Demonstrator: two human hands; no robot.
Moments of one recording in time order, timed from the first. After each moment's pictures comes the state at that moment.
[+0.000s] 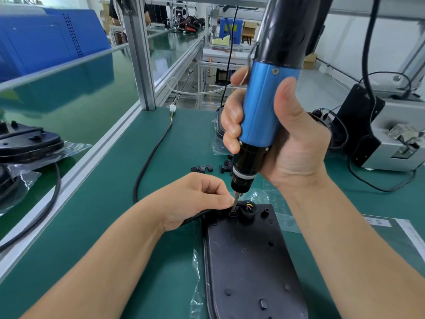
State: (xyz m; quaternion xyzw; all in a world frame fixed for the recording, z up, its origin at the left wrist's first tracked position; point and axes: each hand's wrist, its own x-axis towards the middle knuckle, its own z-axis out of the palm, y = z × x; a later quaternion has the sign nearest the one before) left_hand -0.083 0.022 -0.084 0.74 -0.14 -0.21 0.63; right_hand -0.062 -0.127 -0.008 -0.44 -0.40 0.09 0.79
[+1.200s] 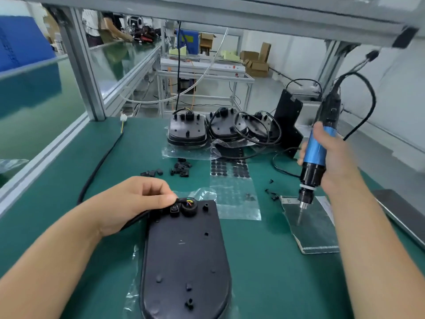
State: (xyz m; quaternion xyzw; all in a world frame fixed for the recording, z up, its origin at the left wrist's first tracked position) left_hand -0.086 0.027 -0.085 0.78 -0.16 -0.19 0.57; right_hand -0.065 -0.339 -0.046 -0.63 0.06 -0.19 0.75
